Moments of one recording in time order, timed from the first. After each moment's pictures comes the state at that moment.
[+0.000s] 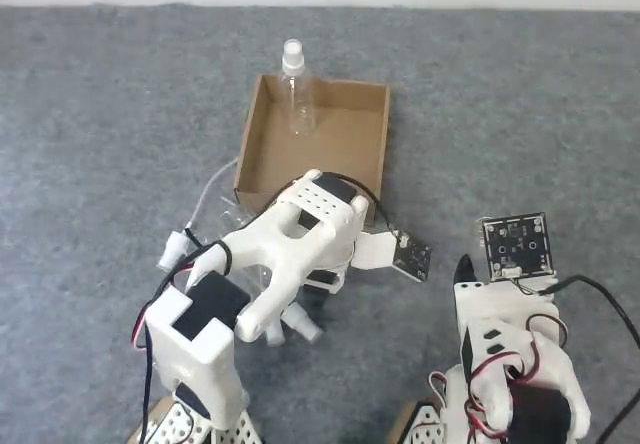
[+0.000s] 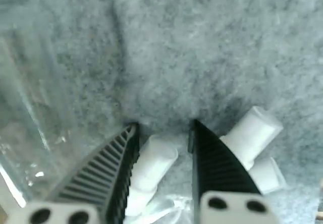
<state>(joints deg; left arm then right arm) 28.9 17.1 21.2 77.7 -62.8 2.3 -97.6 61.2 84.2 13.3</state>
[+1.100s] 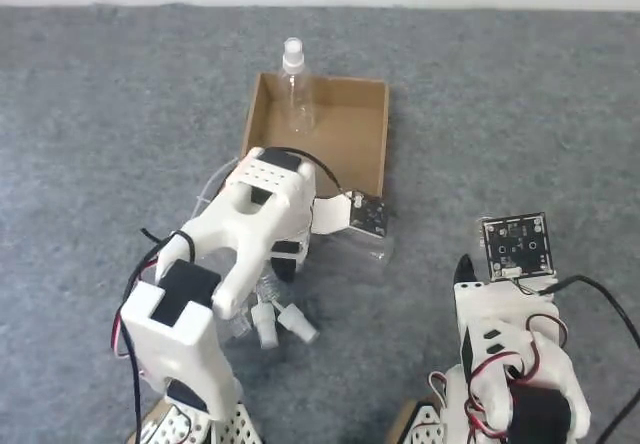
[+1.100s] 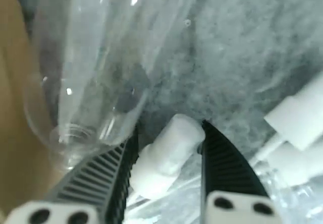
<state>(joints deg) 15.0 16.8 21.9 71.2 -68.9 2.3 -97.6 61.2 84.2 13.3</state>
